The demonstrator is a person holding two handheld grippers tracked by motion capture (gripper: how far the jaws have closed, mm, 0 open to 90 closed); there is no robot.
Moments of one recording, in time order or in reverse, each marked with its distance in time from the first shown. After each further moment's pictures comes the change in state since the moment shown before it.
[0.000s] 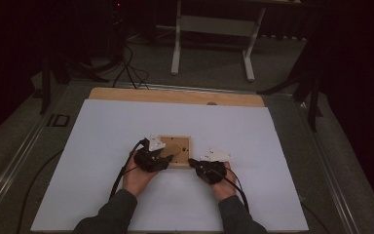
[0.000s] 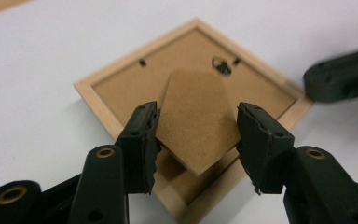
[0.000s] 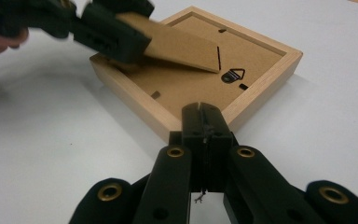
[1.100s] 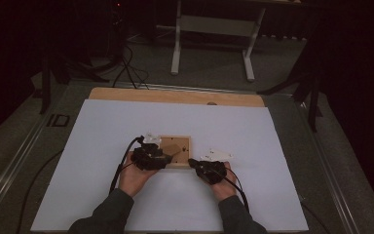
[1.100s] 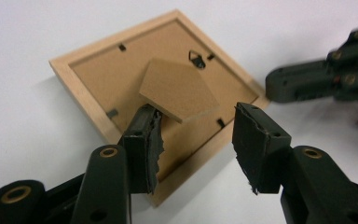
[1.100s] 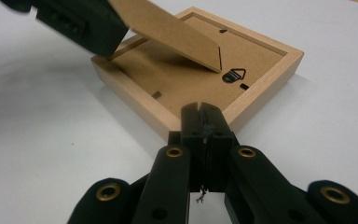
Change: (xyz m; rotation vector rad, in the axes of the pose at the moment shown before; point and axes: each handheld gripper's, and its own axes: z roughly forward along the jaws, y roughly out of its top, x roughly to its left) left arm 0.010 0.008 -0.012 0.077 -0.142 -0.144; right arm 0.000 -0.001 0.000 -0.004 0.006 0.003
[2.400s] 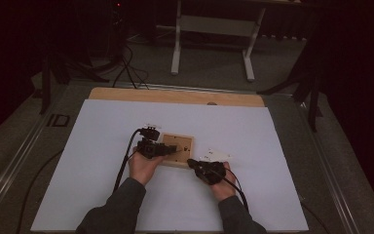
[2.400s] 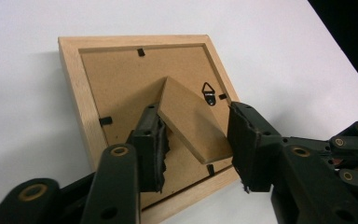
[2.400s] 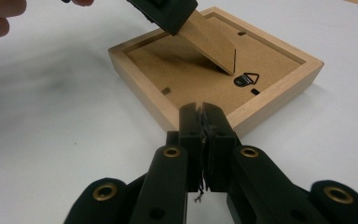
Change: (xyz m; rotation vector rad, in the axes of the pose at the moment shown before) left arm 0.018 0.022 0.022 0.025 -0.062 -0.286; right arm 0.002 0.000 0.001 0.001 0.004 -0.014
